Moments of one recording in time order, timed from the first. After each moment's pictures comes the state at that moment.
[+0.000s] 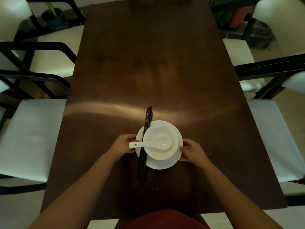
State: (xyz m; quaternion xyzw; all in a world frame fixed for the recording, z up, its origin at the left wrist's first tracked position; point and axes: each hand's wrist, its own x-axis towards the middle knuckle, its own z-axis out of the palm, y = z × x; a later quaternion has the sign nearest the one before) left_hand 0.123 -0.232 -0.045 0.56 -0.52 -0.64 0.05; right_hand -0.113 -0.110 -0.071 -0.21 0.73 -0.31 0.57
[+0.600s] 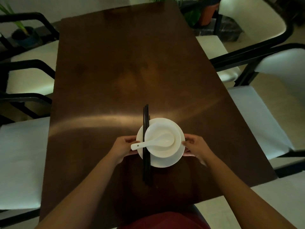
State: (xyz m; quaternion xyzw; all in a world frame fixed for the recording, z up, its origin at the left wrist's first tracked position) left_hand 0.098 -0.231 -0.049 0.56 -0.46 -0.68 0.06; right_hand -0.127 -0.082 -0.049 -0.17 0.72 -0.39 0.54
